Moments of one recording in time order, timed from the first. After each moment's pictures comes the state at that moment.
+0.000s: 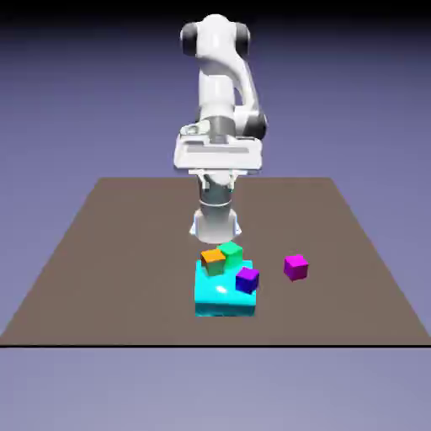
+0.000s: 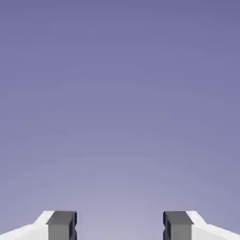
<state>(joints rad) 0.03 -0.55 0.00 -2.81 0.05 3.01 0.76</state>
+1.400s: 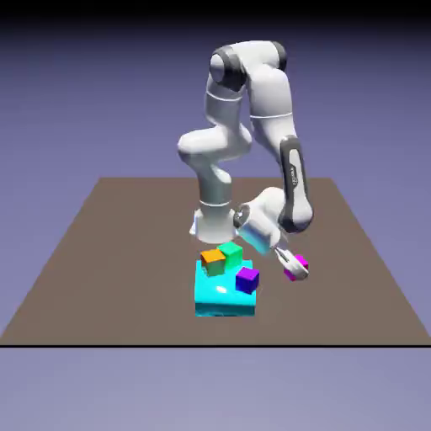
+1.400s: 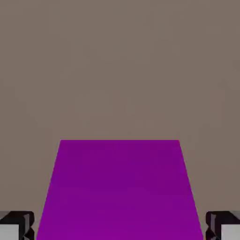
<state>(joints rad) 0.47 0.28 0.10 -2.71 1.63 2.46 1.01</state>
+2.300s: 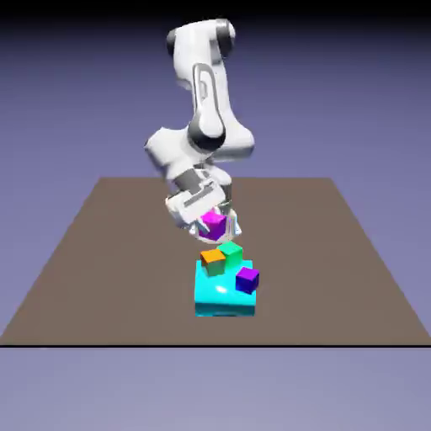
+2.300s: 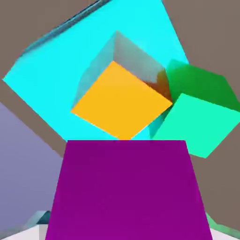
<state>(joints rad) 0.11 -0.63 -0.49 -3.03 0.81 2.57 2.01</state>
